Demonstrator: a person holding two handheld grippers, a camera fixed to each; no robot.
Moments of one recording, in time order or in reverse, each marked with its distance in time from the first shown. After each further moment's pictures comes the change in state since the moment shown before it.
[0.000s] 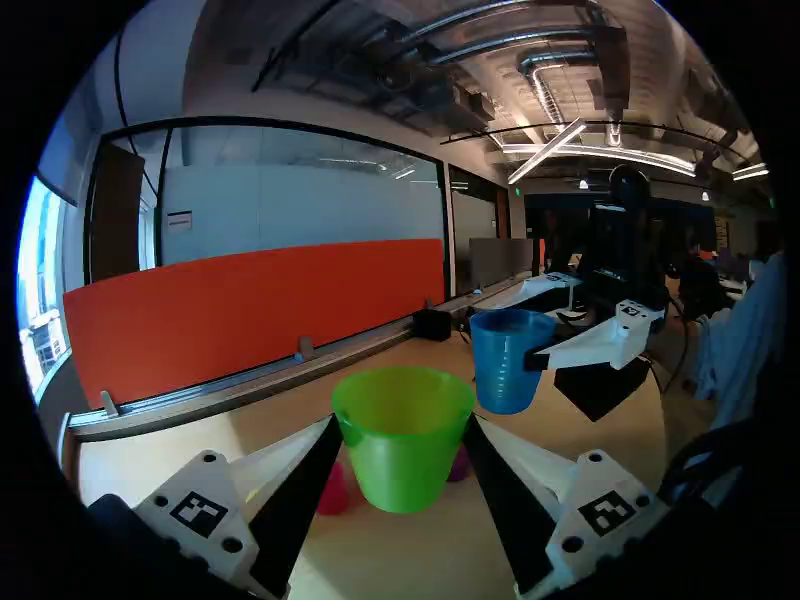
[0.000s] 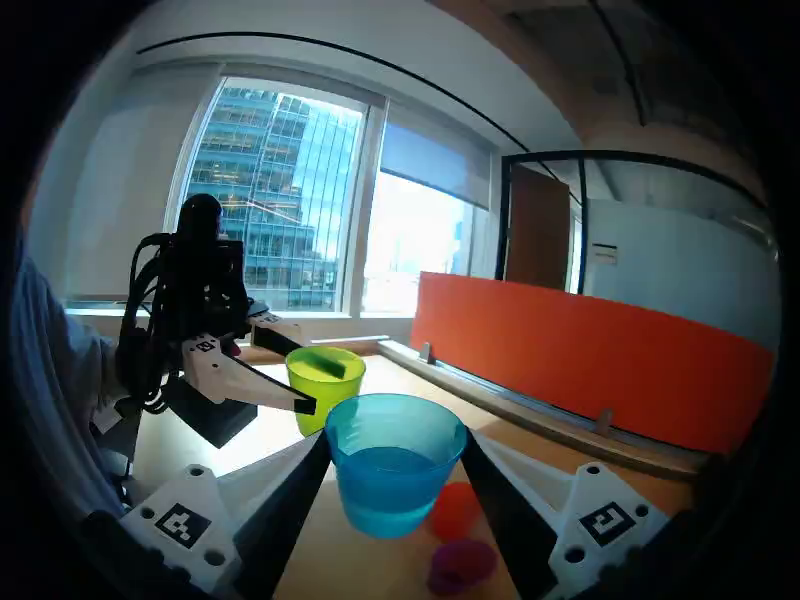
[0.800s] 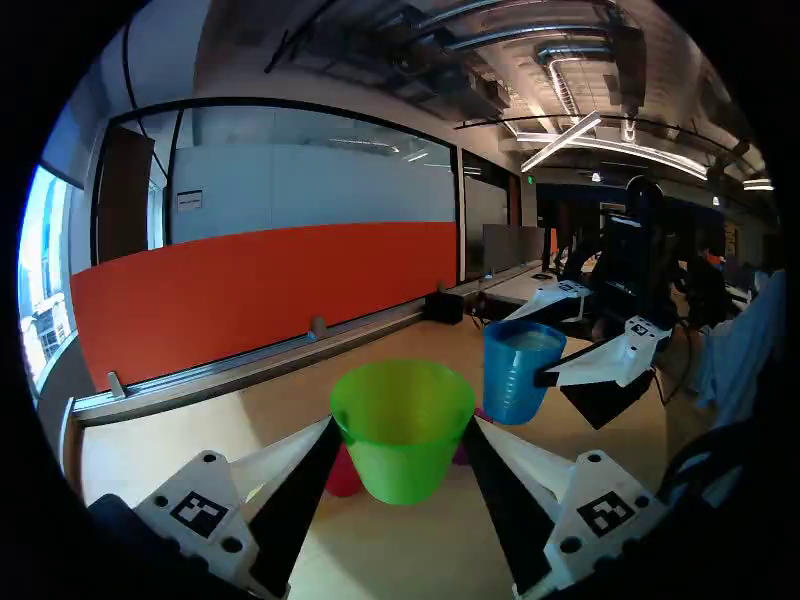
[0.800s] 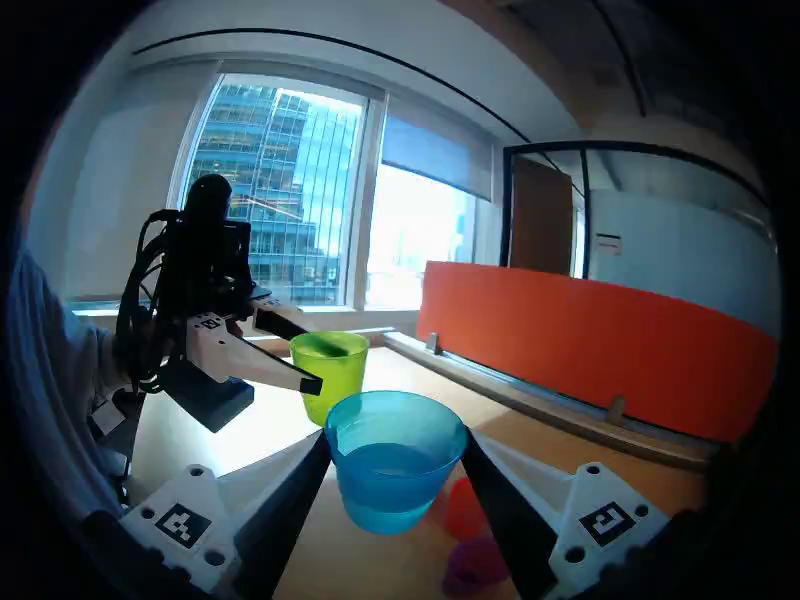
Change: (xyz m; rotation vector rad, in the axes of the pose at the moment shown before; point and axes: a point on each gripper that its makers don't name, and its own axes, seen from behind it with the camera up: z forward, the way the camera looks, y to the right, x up) left arm -0.012 -0.023 -0.011 0.029 -0.069 -0.036; right arm -0.017 -0.012 0.017 0.010 -0.013 0.020
